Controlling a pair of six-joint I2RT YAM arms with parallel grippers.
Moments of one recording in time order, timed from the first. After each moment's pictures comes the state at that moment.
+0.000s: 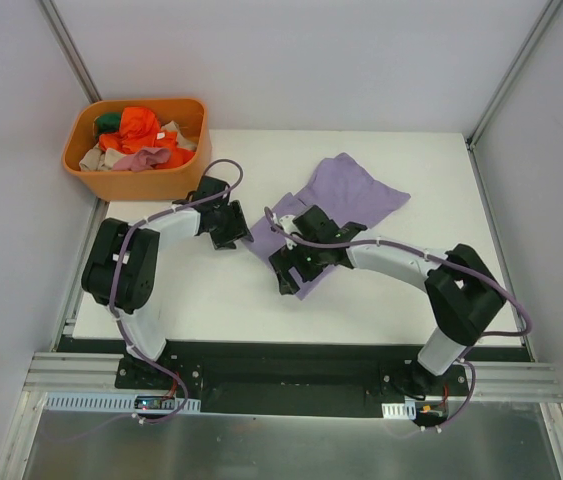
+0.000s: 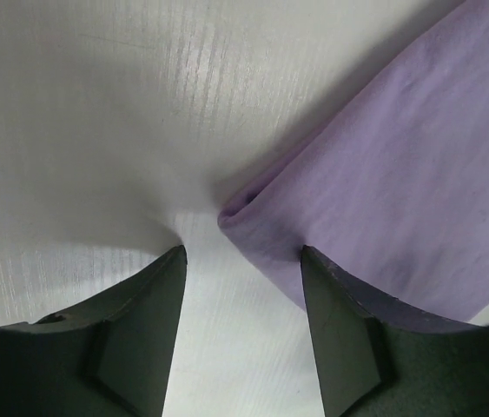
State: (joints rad) left arm -0.31 1.76 1.03 -0.32 0.22 -0.68; right arm 0.79 1.67 1.10 -0.45 -0.29 0.10
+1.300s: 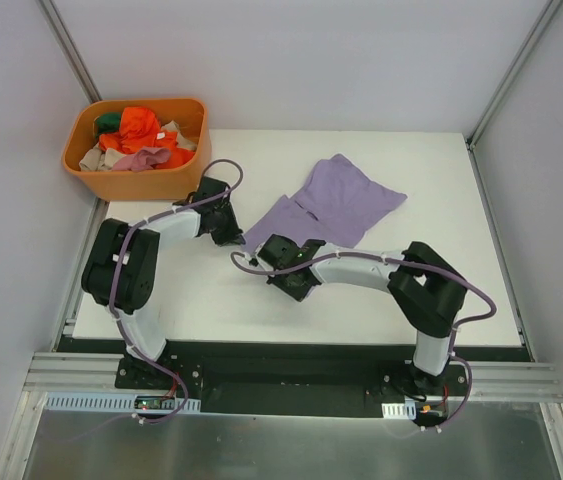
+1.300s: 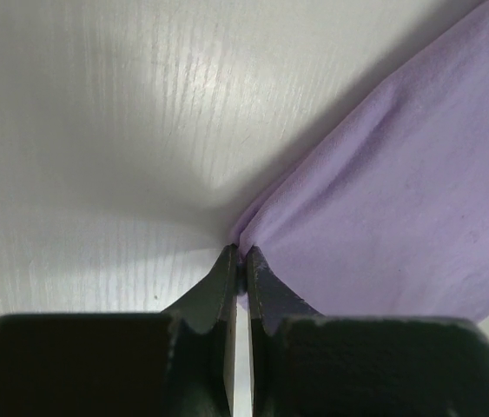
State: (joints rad) left arm -0.31 1.78 1.04 -0.29 0.20 -0.69; right arm 1.03 1.85 1.20 -0.63 0.13 -0.04
